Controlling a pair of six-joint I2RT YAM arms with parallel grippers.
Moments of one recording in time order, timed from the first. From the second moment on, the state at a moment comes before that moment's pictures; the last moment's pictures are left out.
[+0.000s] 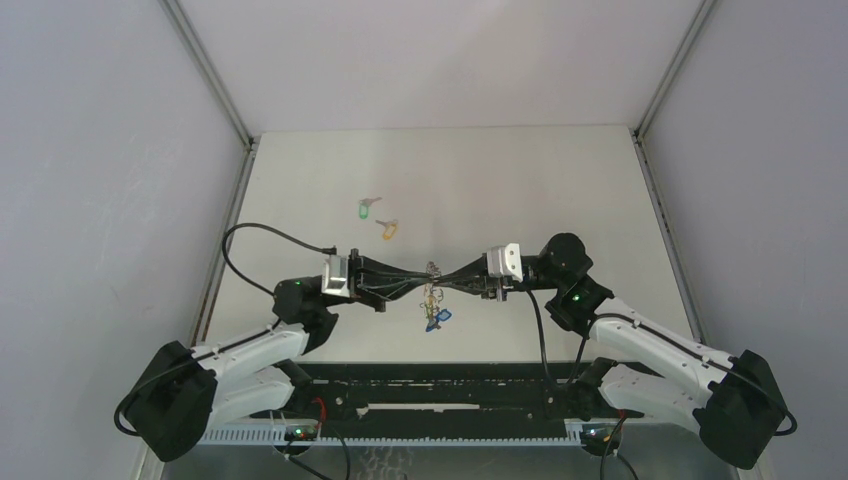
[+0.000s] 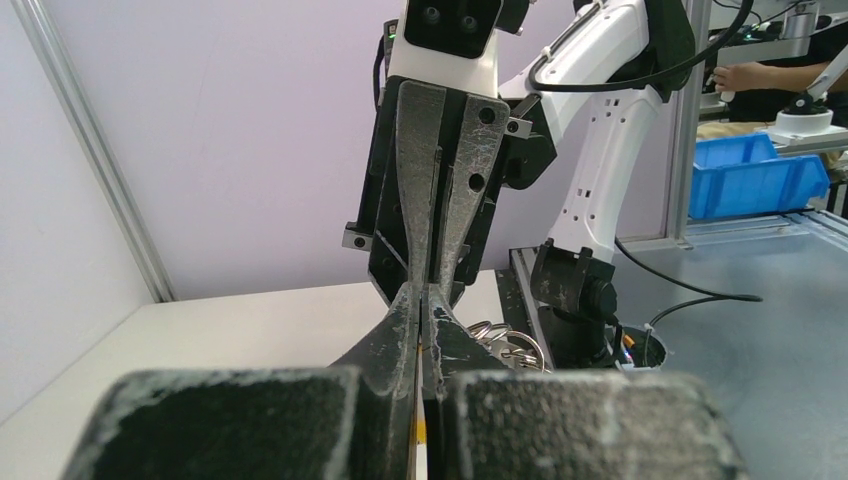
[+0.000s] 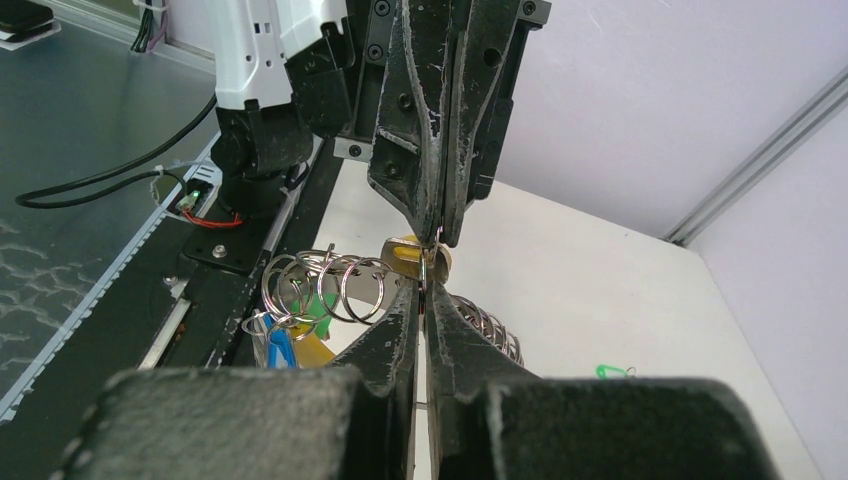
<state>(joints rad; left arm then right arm) -0.67 1.05 0.33 1.40 0.81 -0.39 0.74 0.99 0.61 0.53 -0.92 -0.23</state>
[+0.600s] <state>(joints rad) -0.67 1.01 0.33 1.41 0.79 -0.38 0.74 0.99 0.61 0.52 -0.91 -0.23</state>
